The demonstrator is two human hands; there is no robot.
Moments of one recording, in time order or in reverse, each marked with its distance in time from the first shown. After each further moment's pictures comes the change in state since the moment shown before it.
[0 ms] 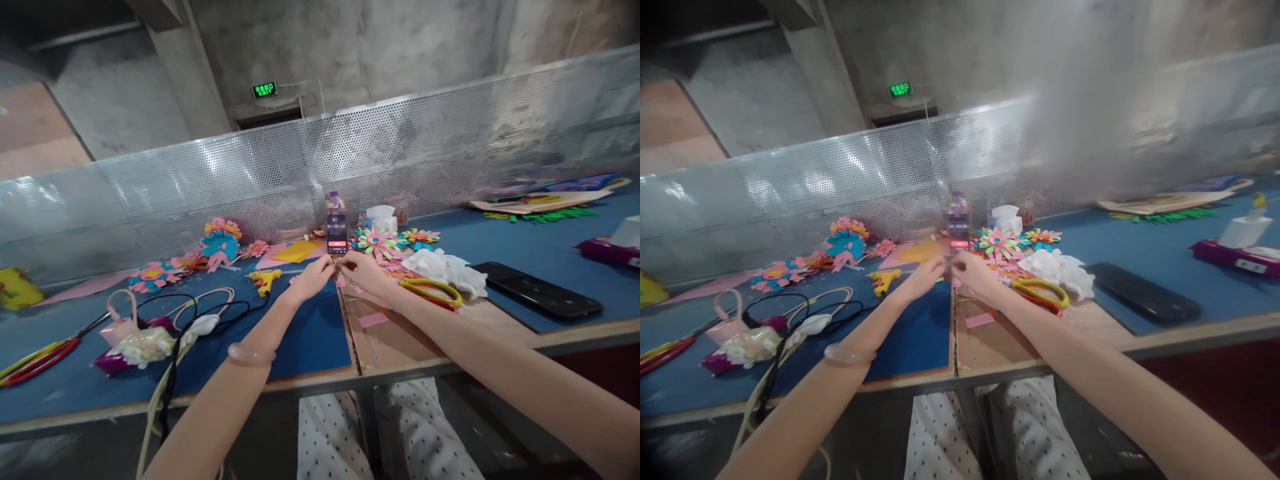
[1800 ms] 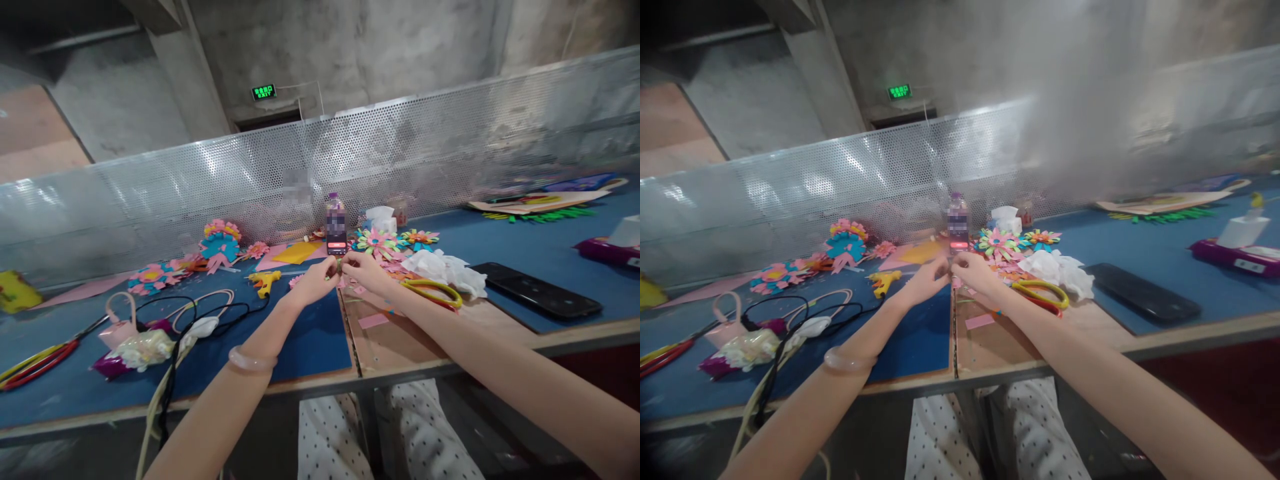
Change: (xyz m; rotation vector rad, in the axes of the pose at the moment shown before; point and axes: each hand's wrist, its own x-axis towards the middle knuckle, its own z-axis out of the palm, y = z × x) left_hand -0.004 0.005 0.003 0.145 0.004 0.149; right_hand 0.000 -0.001 -0.004 0.156 -0.004 0.093
